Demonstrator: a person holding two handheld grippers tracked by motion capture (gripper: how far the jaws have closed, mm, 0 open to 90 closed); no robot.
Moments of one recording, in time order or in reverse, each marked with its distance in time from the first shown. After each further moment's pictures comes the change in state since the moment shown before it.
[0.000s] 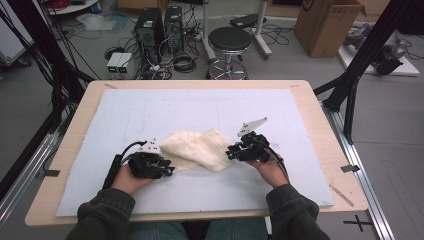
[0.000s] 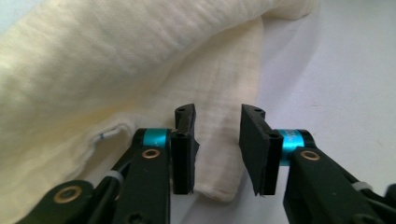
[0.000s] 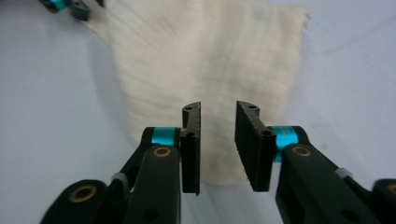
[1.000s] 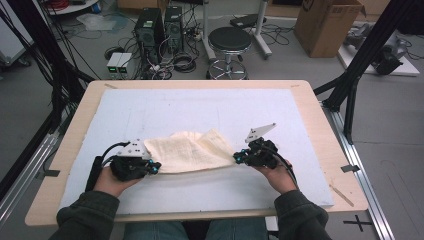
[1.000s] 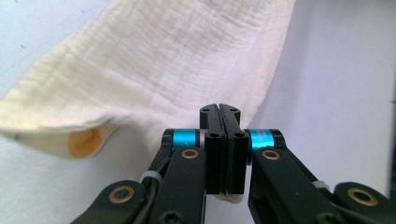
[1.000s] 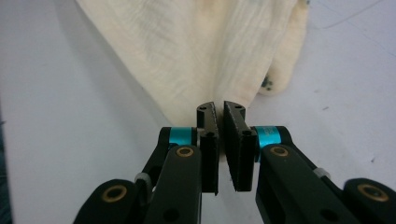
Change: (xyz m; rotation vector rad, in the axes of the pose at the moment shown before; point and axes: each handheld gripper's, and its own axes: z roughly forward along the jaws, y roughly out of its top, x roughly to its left) left arm -0.009 -0.011 -0.056 -0.079 0.017 0.067; right arm 0.017 -0.014 -0.022 0.011 -0.005 -0.009
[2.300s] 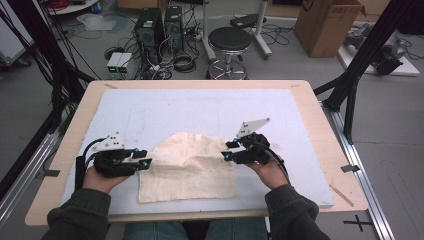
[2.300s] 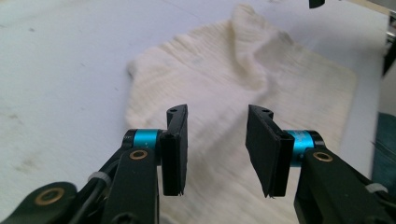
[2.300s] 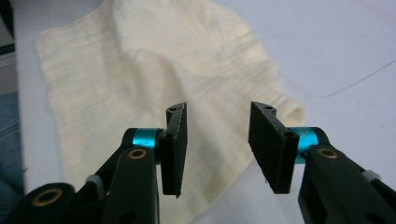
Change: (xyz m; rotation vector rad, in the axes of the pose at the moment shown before) left arm 0.022 0.002 -0.022 -0.161 0.064 -0.121; right arm 0.010 0.037 0.002 -0.095 -0.011 -0.057
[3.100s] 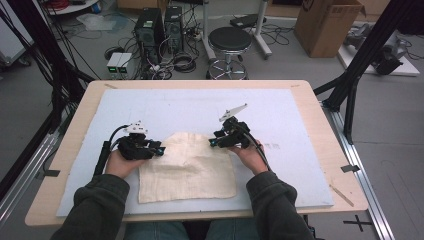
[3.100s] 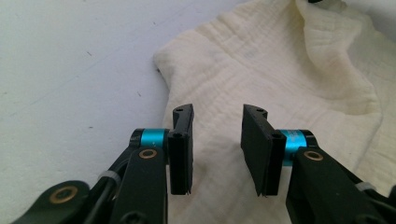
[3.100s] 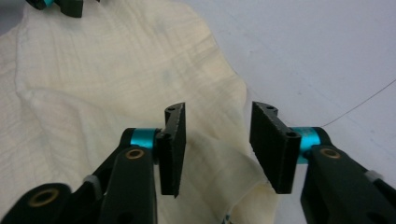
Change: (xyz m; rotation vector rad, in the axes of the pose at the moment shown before) left arm 0.034 0.003 0.066 0.131 0.003 -0.039; right arm -0.045 0.018 0.070 0.073 0.015 0.103
